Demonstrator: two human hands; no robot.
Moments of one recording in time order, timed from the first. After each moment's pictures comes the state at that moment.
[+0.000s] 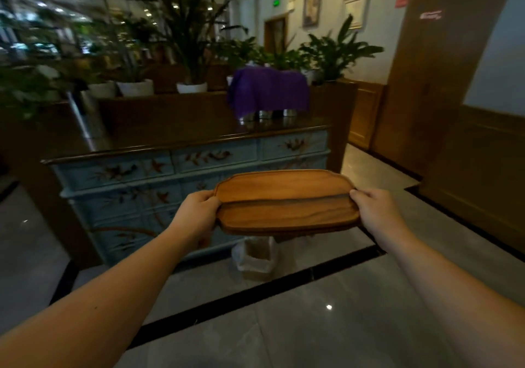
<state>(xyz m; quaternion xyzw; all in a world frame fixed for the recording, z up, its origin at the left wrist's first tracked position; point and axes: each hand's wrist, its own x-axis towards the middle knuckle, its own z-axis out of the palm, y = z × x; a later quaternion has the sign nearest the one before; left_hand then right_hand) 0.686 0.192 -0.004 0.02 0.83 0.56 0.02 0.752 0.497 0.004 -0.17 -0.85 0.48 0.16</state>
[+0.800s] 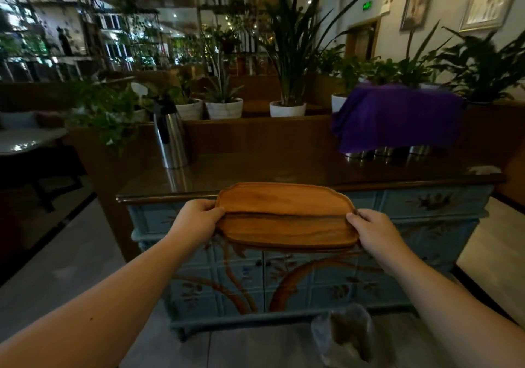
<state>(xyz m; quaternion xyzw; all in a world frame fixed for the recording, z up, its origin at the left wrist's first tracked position) 0.327 -0.061 0.022 -0.10 0.83 0.54 -0.04 0.291 0.255 -0.021 -0.05 -0.85 0.52 0.05</state>
